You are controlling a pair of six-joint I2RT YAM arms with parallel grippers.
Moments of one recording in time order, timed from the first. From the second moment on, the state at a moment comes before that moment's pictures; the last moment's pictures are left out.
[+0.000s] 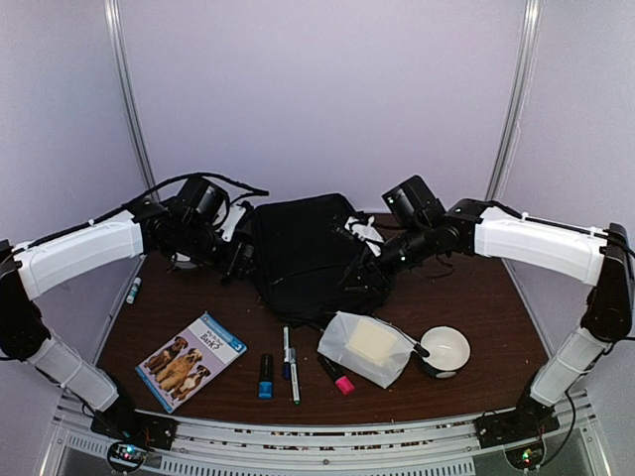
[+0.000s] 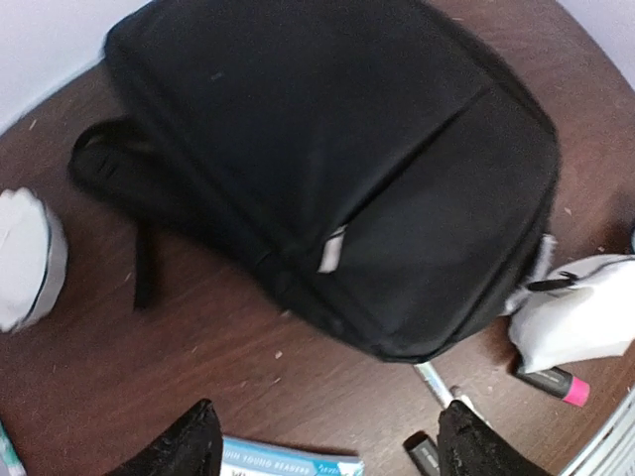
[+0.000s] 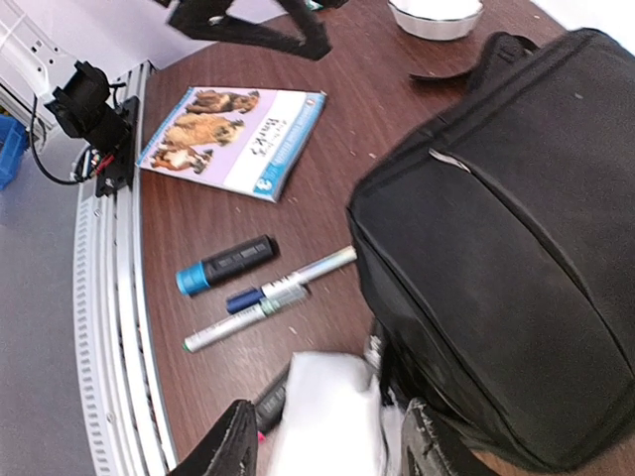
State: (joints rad) left arm -0.66 1.46 1.24 -0.65 -0.01 -0.14; right arm 0.77 1.59 1.34 -0.56 -0.48 -0.23
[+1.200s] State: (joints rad) left arm 0.08 1.43 0.71 -0.70 0.26 -0.39; right arm 1.24 2.54 2.23 -0.68 -0.09 -0.20
